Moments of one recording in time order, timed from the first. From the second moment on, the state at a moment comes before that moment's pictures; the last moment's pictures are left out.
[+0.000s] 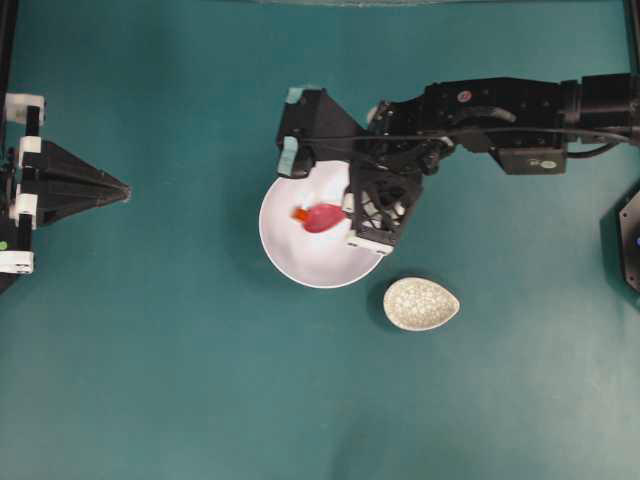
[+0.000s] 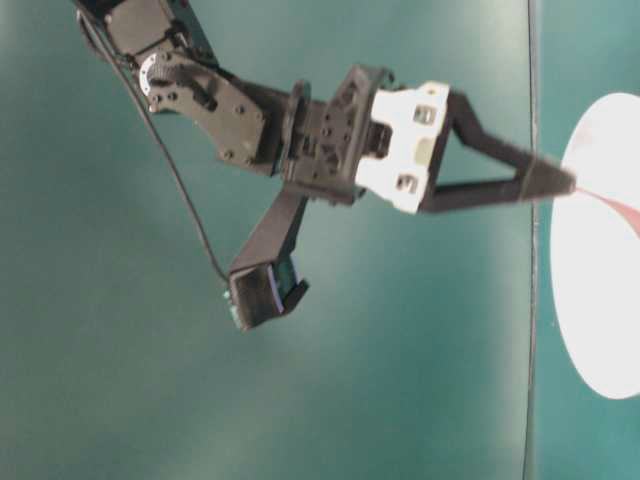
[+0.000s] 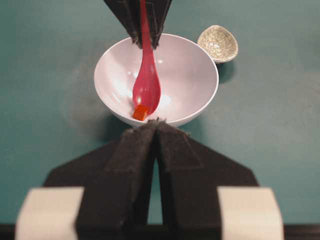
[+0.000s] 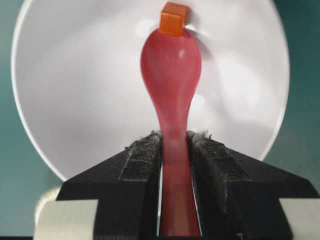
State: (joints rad) left arm 0.03 -0.96 1.15 0.01 0.13 -0.01; right arm -0.15 0.15 0.26 0.18 0.79 0.00
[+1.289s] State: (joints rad) left arm 0.03 -0.96 1.15 0.01 0.13 -0.01; right arm -0.14 0.13 0.22 0.18 0.73 0.02
